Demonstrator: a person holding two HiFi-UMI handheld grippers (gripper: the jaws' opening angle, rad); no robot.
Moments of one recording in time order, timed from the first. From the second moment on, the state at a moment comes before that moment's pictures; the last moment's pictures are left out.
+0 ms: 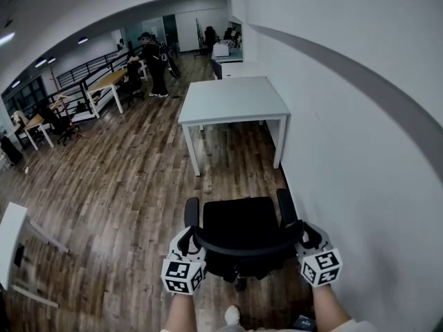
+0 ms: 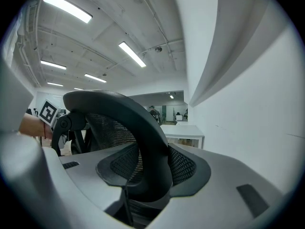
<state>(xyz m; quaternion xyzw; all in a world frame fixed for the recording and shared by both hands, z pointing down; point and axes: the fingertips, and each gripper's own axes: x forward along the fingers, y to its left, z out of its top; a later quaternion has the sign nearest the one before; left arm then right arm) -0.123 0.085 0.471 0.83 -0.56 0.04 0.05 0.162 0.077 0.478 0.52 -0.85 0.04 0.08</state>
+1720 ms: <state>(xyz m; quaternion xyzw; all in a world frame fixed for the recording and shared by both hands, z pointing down) -0.108 -0.086 0.475 0.84 -0.54 0.05 0.05 0.178 -0.092 0.483 0.52 -0.85 0.04 0.07</state>
